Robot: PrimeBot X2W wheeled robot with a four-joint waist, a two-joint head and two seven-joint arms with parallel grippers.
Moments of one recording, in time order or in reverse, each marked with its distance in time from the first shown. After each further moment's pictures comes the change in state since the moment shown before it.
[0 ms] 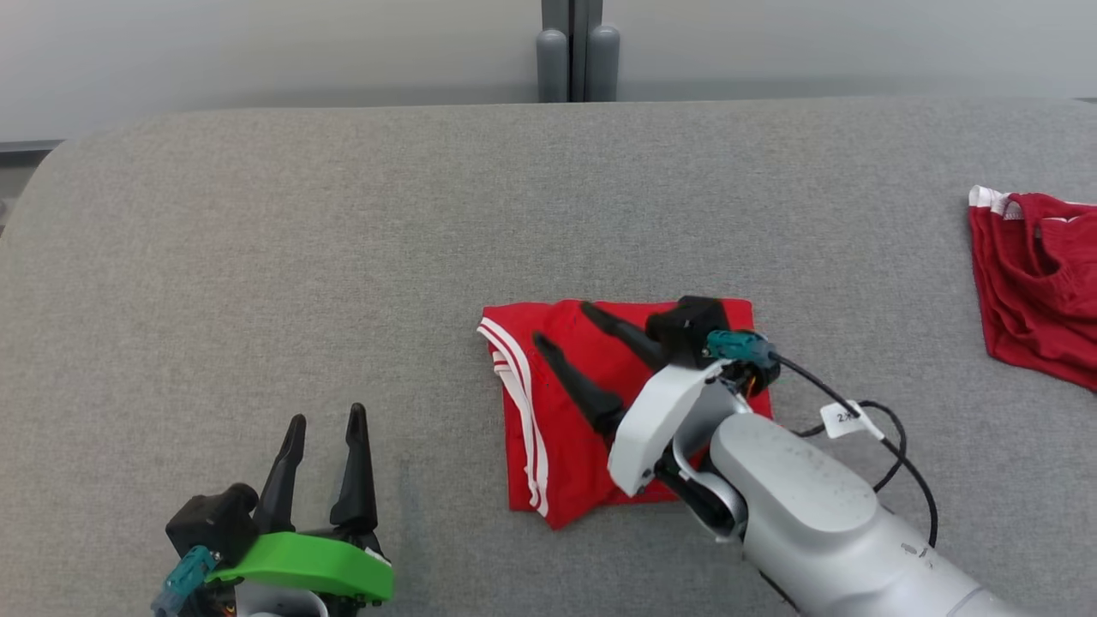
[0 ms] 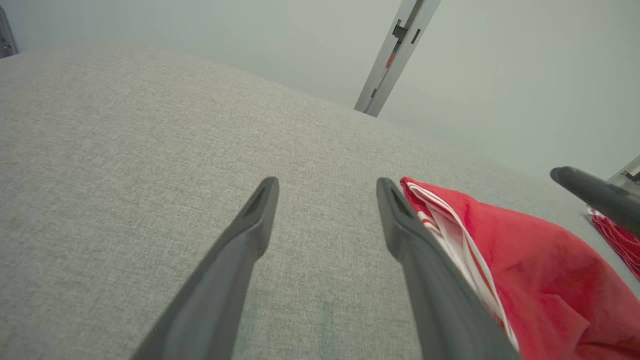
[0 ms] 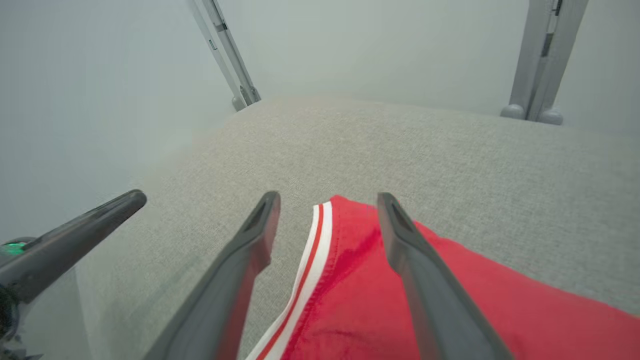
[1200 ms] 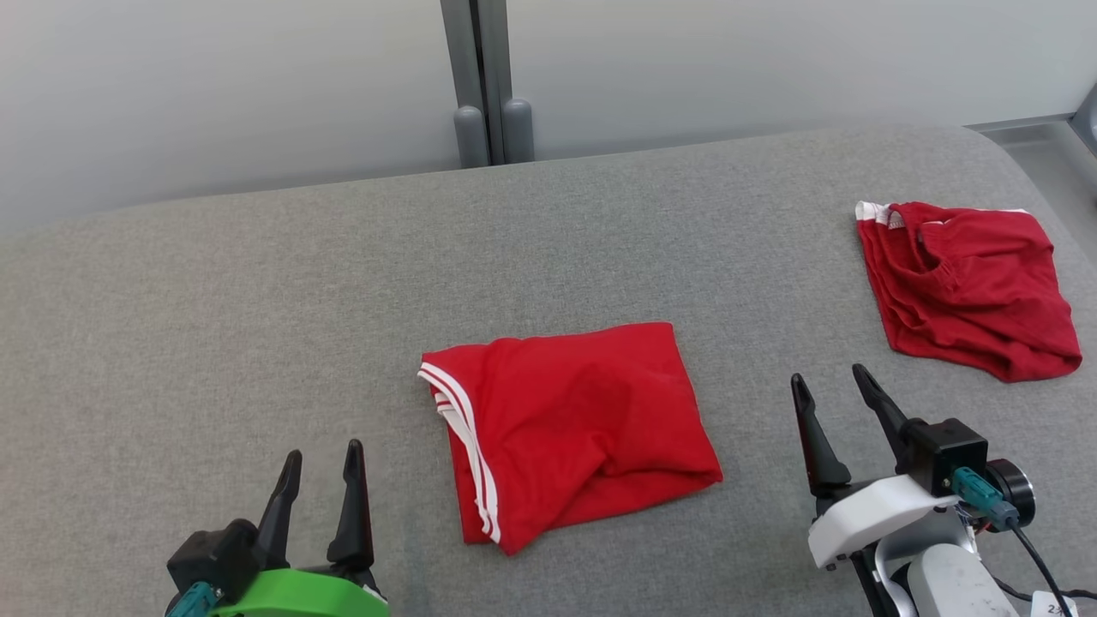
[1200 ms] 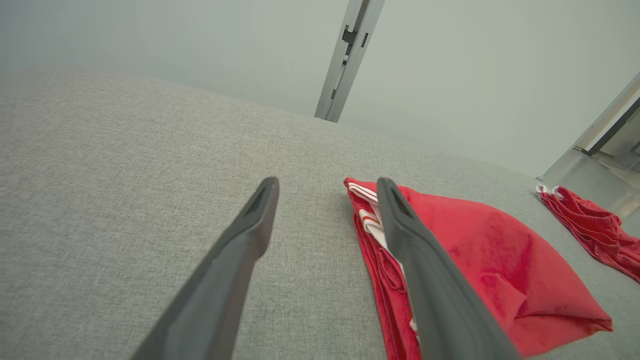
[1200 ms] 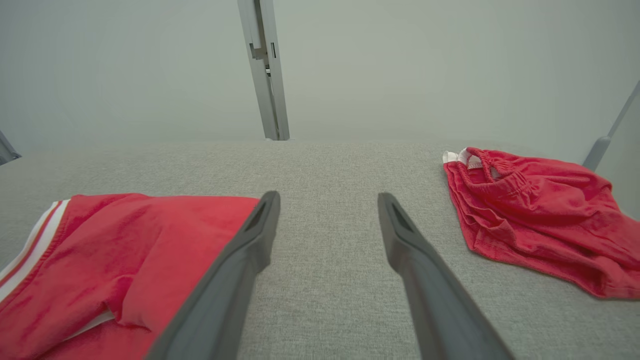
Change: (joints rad) left arm 0.069 -0.003 0.016 -0.024 0.048 -0.002 0.000; right arm 0.502 -0.001 -0.728 -0.296 -0.510 0.000 -0.086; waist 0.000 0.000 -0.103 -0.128
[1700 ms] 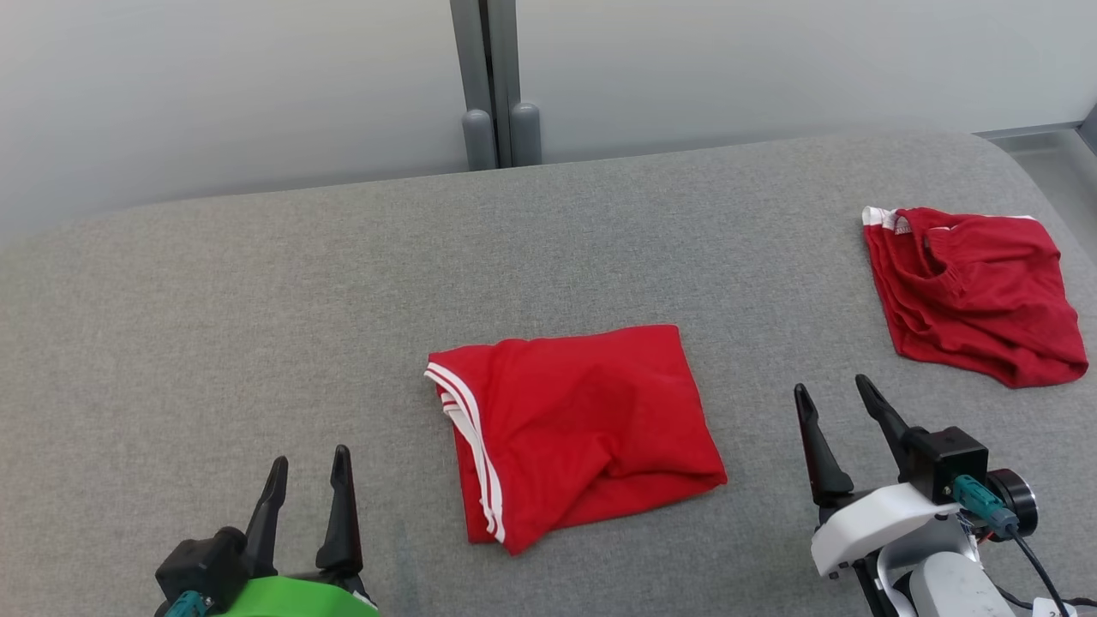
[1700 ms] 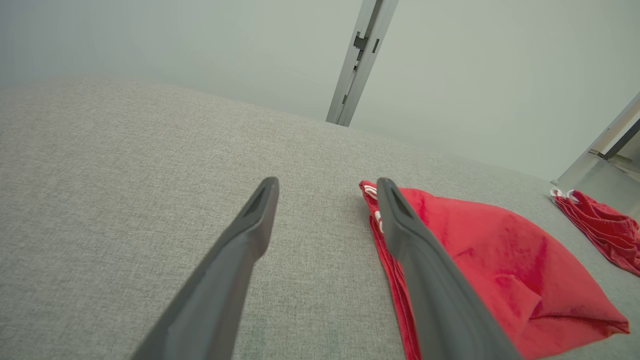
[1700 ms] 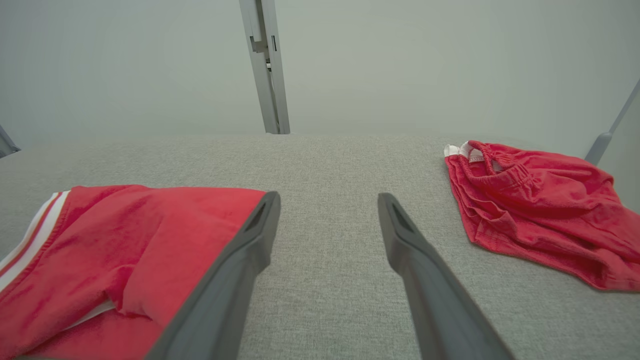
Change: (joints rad) left arm 0.024 -0.001 0.030 -0.019 0.023 0.000 0.000; right arm 0.016 0.000 -0.009 0.007 -0.007 0.000 0.000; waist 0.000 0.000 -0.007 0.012
